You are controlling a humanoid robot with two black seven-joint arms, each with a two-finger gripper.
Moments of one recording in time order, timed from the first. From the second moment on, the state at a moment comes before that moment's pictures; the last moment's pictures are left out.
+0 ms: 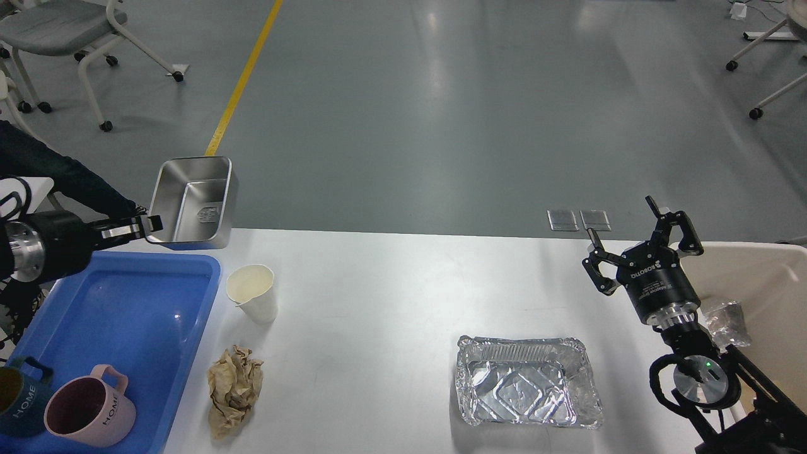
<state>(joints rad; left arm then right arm) -1.00 1.14 -0.09 -1.50 1.05 -0.18 0.03 0.20 -0.27 1.27 1.11 -0.16 0.35 0.27</state>
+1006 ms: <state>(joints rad) -0.75 1.14 -0.08 -1.21 0.98 -0.19 -0.04 0.19 -0.27 1.27 1.11 -0.16 0.36 0.27</state>
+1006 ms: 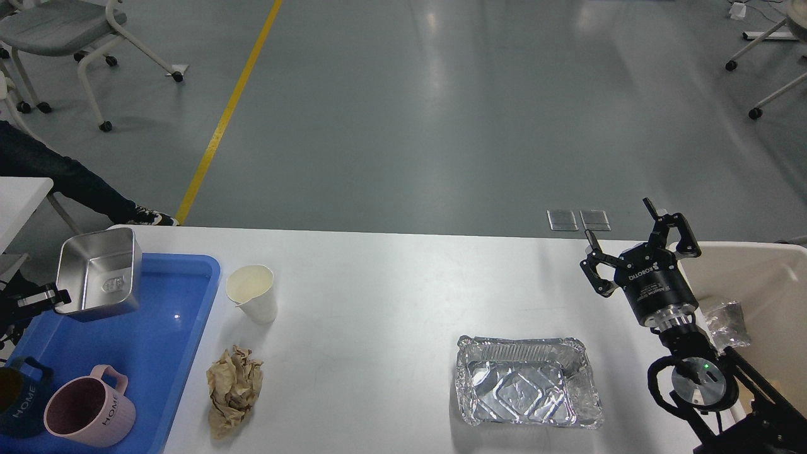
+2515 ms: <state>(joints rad) -0.68 0.73 -0.15 -0.82 0.96 -0.19 -0.04 0.18 -0.27 1.27 1.11 -0.16 0.36 0.27</state>
